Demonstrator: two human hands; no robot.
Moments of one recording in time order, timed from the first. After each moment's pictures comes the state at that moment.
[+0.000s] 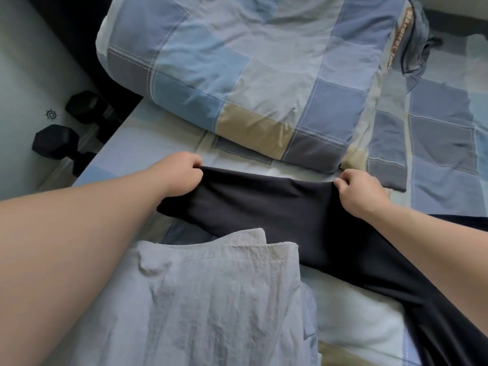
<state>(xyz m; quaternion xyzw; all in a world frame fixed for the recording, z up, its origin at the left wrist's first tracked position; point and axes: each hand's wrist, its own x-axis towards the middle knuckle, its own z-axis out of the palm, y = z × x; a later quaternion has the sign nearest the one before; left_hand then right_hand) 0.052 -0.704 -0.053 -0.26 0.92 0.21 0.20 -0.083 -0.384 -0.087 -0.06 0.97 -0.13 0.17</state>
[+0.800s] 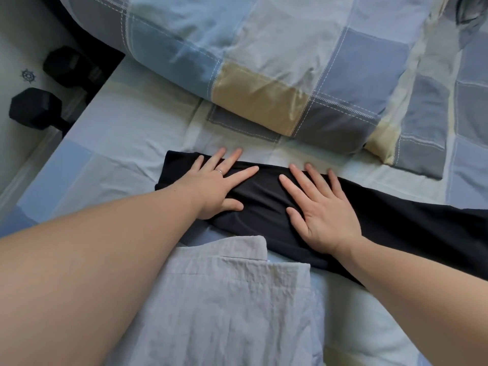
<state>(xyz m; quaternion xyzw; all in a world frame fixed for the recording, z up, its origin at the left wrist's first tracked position) 0.049 -0.661 -0.139 -0.02 0.94 0.06 0.33 -0.031 -0.396 -0.183 -0.45 0.89 0.00 0.08</state>
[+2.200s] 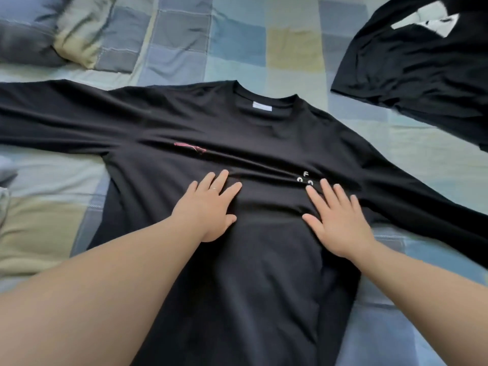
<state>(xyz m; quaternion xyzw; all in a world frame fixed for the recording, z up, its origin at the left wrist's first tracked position) 0.098 -0.027 -0.119 0.07 0.95 0.01 0.29 0.058 0.276 -0.148 -0.16 0.96 0.09 0.22</state>
